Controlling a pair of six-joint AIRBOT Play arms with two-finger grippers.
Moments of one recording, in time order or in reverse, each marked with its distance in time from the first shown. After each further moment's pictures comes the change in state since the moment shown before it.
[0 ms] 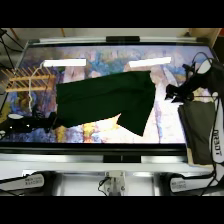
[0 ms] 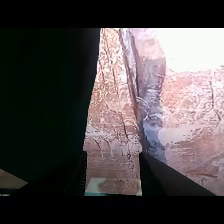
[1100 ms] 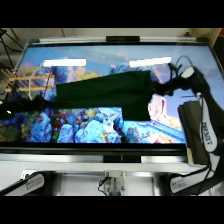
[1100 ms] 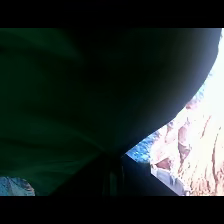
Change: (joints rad) left arm -0.004 0.246 0.299 0.002 -0.076 0.071; right arm 0.058 -0.084 0.041 0.256 -0.297 -0.179
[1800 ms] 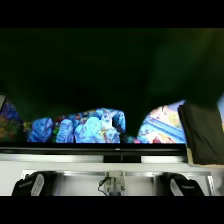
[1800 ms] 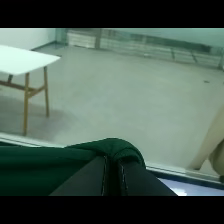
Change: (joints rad) left arm 0.003 0.635 0.756 0.352 0.127 -0.240; right arm -0.019 0.962 0.333 -0.242 -0.072 -0.069
